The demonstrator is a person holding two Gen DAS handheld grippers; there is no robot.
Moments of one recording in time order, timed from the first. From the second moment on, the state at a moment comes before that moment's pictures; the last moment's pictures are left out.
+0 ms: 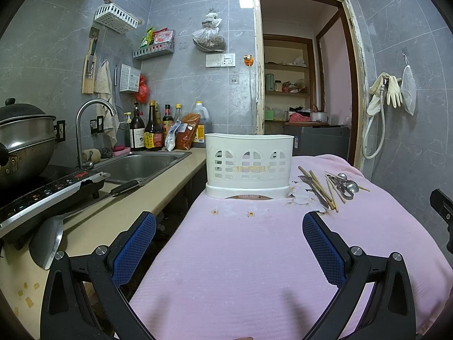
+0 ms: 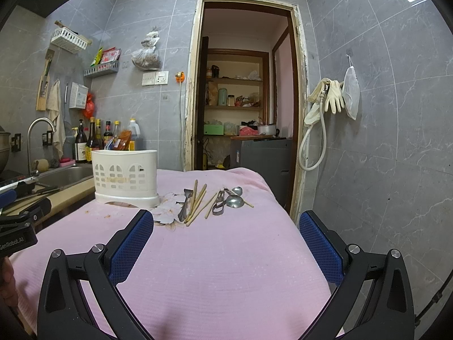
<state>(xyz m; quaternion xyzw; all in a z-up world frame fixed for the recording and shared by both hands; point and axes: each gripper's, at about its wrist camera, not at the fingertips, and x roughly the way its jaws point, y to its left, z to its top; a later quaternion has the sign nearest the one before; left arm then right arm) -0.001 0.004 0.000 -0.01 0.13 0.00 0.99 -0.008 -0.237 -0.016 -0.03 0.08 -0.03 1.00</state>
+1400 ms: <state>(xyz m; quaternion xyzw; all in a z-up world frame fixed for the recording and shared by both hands) 0.139 -0.069 0.056 0.05 0.19 -0.06 0.98 0.124 -0.311 0.048 -0.08 0.11 0.03 0.99</state>
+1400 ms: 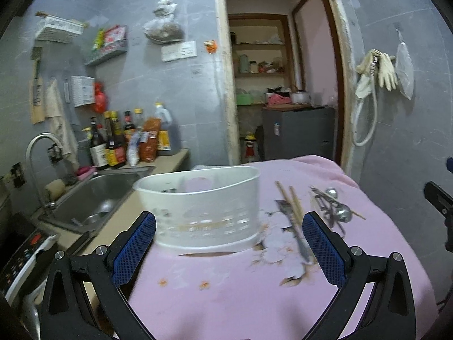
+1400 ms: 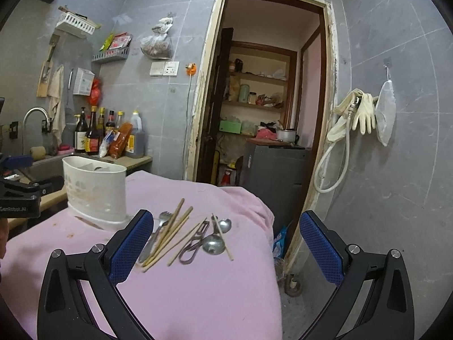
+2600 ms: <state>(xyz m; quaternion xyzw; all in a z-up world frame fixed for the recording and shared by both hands) 0.333 -0.158 -0.046 0.07 0.44 -0.12 0.89 0.352 -0.352 -0.035 -0.03 0.41 0.18 0.89</state>
